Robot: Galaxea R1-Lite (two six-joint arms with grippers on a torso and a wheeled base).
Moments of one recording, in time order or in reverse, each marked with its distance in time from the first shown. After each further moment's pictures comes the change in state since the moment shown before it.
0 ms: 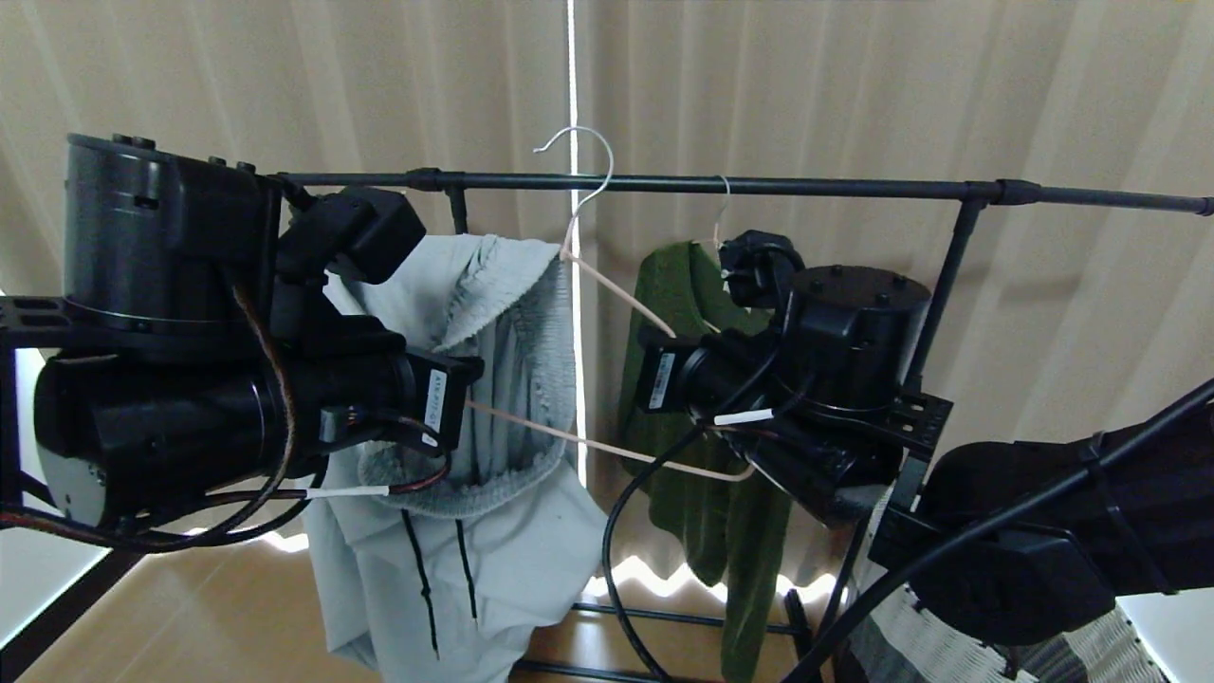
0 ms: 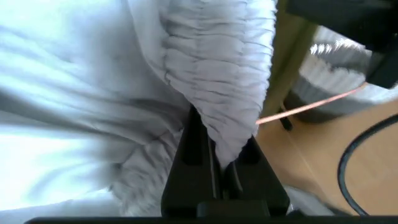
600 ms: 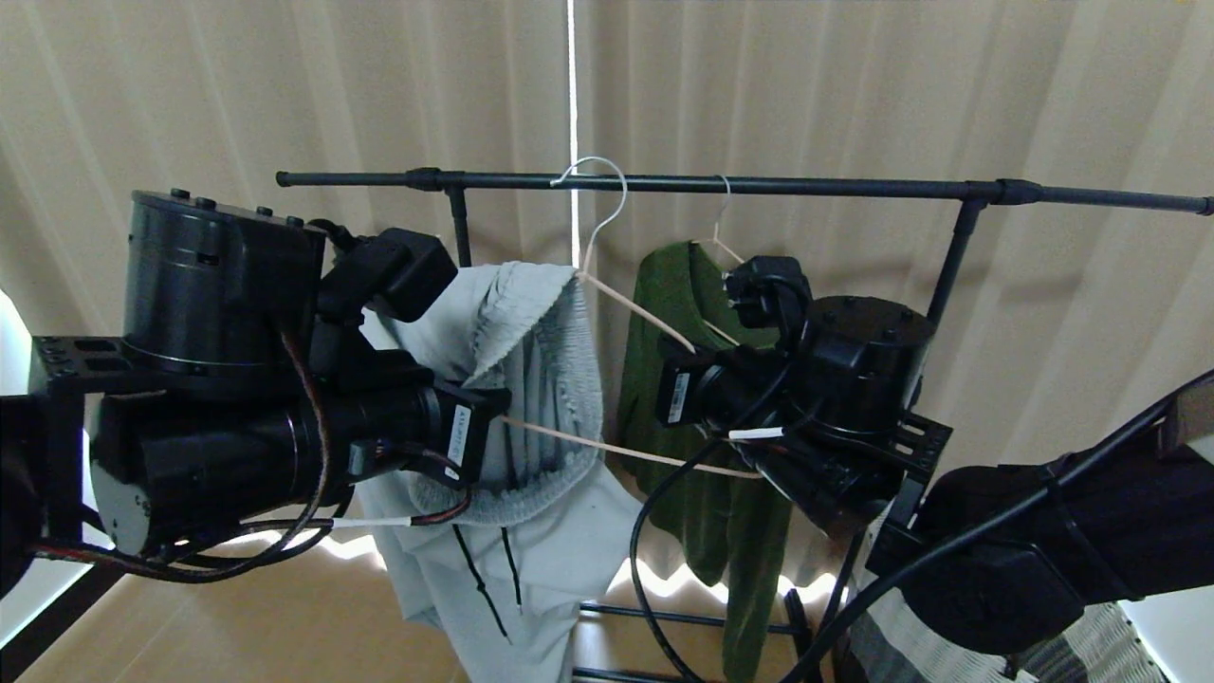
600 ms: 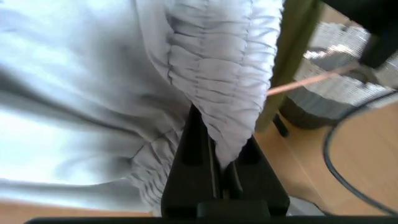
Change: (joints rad) left arm -0.010 0.025 0.060 -0.058 -0.068 0.000; right arm -0.040 0.027 0.078 -0.115 -0.001 -0.106
